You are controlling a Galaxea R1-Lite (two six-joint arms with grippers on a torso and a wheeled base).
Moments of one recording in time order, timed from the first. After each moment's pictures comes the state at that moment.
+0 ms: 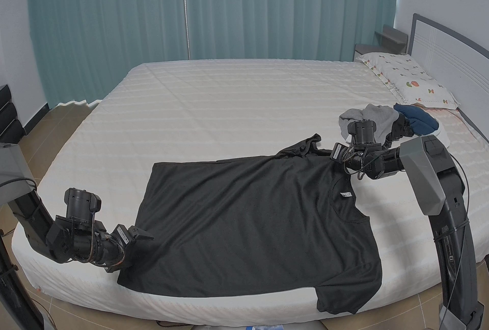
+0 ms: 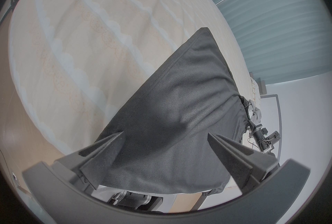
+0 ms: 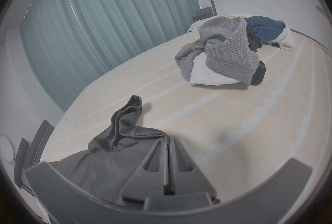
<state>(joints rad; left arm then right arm) -0.04 1.97 -0.41 -0.61 -0.32 -0.88 0.15 2.71 -1.95 -0.28 -0.13 0.49</state>
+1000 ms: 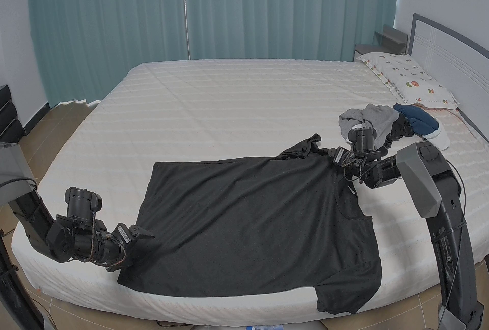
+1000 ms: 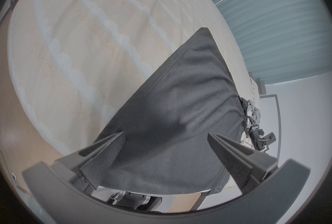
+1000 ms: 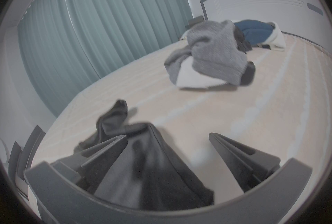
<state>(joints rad) -0.04 1.97 -0.42 -0.62 -0.32 -0.88 0.15 2.71 -1.83 -0.41 -0.21 0.50</state>
